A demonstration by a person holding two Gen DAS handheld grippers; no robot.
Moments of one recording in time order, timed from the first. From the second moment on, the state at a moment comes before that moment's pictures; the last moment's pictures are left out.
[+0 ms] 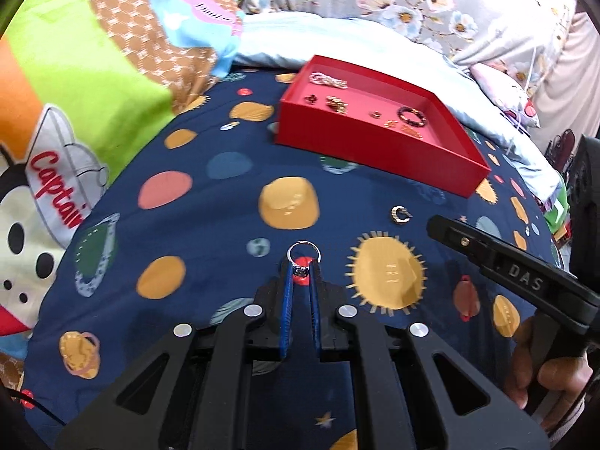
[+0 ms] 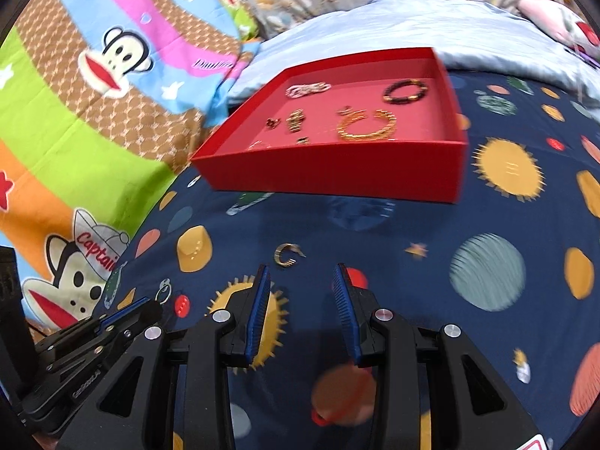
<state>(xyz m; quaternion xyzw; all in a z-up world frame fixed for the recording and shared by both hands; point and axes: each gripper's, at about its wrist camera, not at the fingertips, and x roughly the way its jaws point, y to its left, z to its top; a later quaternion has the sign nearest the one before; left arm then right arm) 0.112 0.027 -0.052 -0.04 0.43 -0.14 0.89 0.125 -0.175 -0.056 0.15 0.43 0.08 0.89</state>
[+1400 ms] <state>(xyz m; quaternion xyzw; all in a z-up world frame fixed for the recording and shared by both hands) 0.114 0.028 -0.058 -0.05 0.44 -0.15 0.88 0.130 -0.170 -0.057 0.11 0.44 0.03 0.89</state>
